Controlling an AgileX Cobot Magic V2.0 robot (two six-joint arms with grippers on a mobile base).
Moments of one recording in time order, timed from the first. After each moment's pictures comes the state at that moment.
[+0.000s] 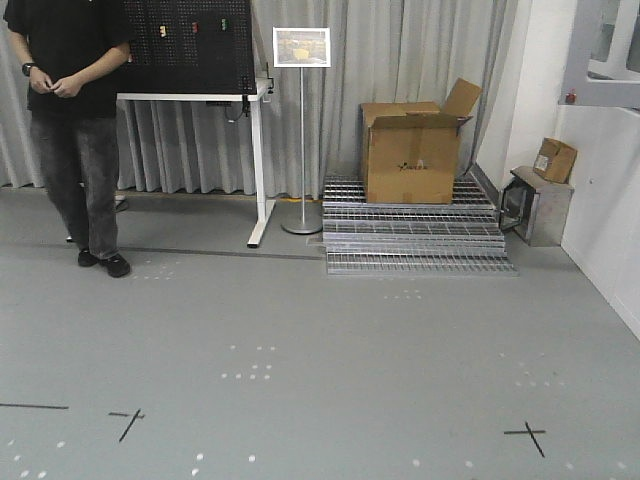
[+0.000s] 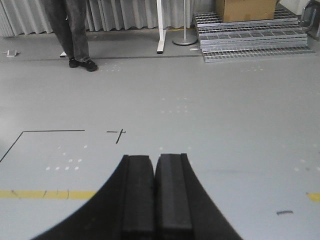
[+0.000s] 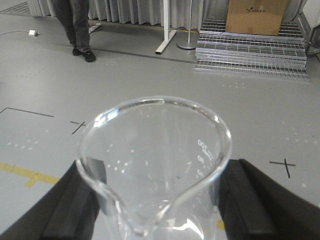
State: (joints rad) left arm -0.05 -0.02 0.03 0.18 0.36 -0.18; right arm 0.48 0.45 -0.47 -0.51 0.48 0.56
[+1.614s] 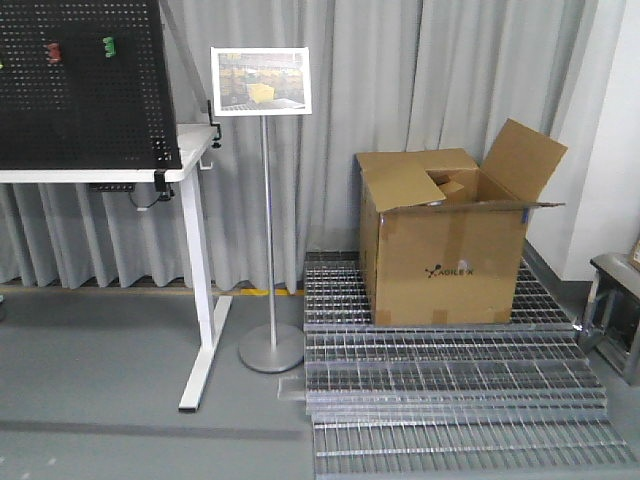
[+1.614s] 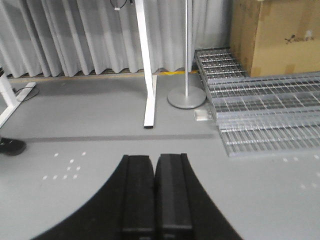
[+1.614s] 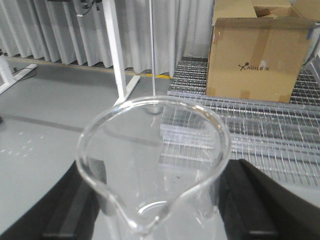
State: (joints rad) left arm -0.05 -0.02 0.03 0.18 0.36 -0.18; right arm 0.48 0.45 -0.47 -0.51 0.48 0.56
